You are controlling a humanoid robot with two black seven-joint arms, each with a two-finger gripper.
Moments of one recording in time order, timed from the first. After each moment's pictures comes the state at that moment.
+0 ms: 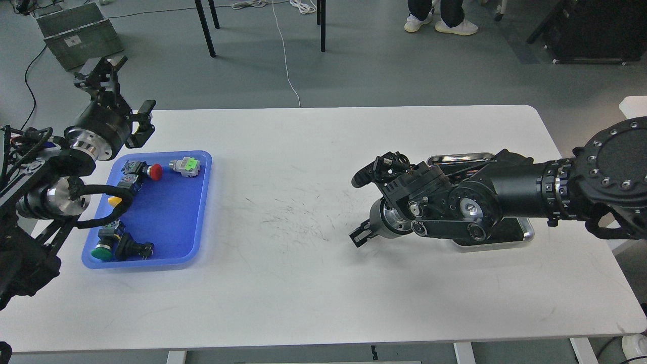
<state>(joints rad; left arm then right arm) -0.54 0.49 -1.05 -1.05 0.40 -0.05 -0.13 1.43 -0.03 -0.68 1.03 -0.91 0.31 -0.11</state>
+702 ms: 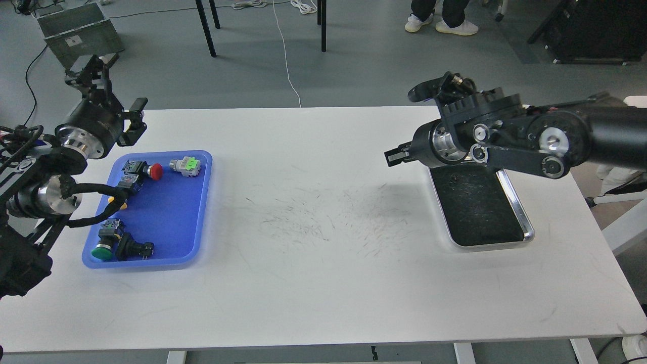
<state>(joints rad) -0.54 0.51 -1.05 -1.05 0.40 -0.05 -0.13 1.56 -0.38 -0.50 1.08 -0.90 0.31 -0.07</state>
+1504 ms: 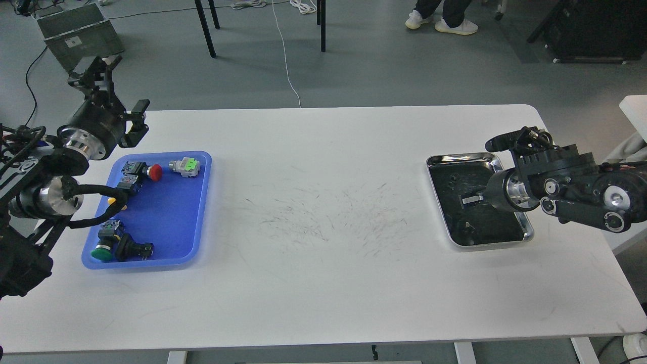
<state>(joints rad) -0.55 0.51 -1.04 -1.05 0.40 -0.05 -0.13 1.28 -0.55 -0.51 1.06 -1.10 0.27 -0.04</state>
